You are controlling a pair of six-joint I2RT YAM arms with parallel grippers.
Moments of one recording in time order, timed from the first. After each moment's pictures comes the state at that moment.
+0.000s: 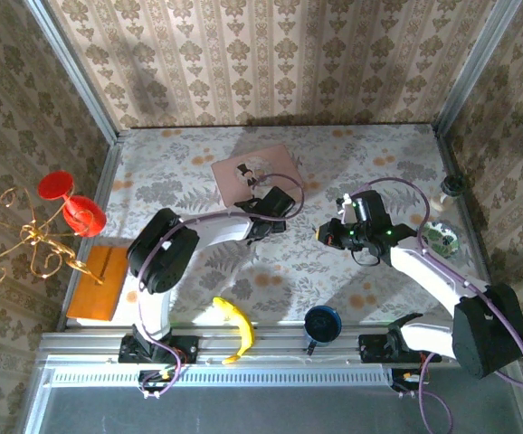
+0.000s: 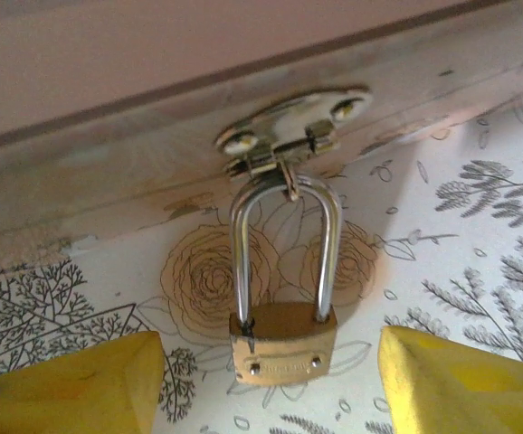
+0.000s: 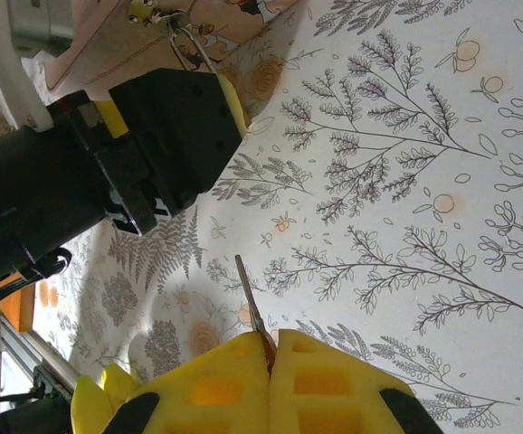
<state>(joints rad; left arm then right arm) -0.86 1.95 1.26 -0.36 -0.34 -0.74 0.33 1.22 0.70 -0.31 -0.43 0.61</state>
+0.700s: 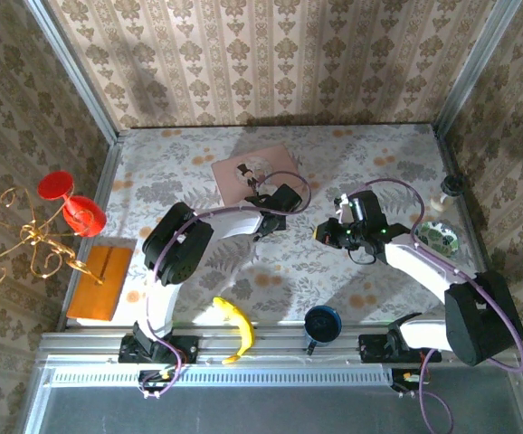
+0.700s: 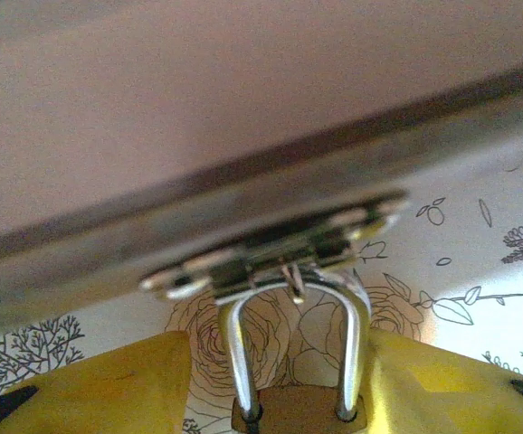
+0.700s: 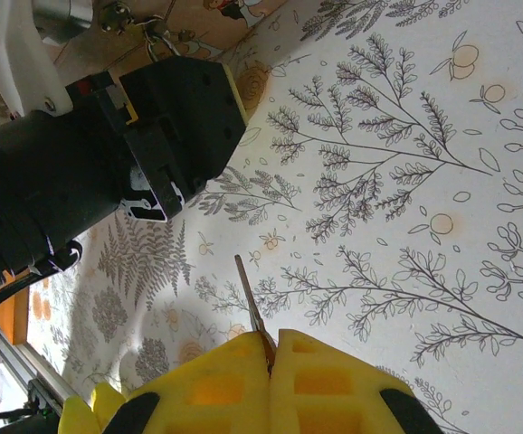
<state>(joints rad) -0.86 2.06 1.38 -0.45 -0.42 -0.73 0.32 1.29 0.68 -0.22 -0.44 0.63</state>
